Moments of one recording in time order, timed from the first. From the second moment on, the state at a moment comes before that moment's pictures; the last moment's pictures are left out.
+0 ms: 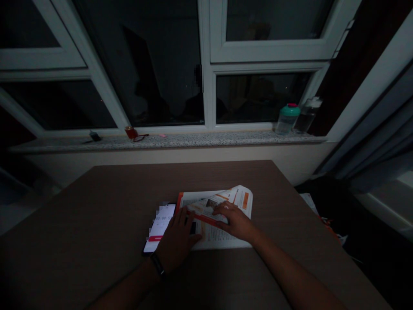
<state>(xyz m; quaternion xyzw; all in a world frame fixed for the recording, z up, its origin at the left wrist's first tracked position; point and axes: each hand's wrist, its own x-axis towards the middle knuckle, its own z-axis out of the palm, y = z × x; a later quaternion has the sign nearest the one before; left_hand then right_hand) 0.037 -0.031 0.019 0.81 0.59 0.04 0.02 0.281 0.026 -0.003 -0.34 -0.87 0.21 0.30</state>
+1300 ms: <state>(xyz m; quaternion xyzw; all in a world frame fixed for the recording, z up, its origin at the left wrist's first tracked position) 0.035 -0.031 0.017 0.82 0.57 0.04 0.01 0.282 0.027 -0.002 -0.33 -0.87 0.21 0.30</state>
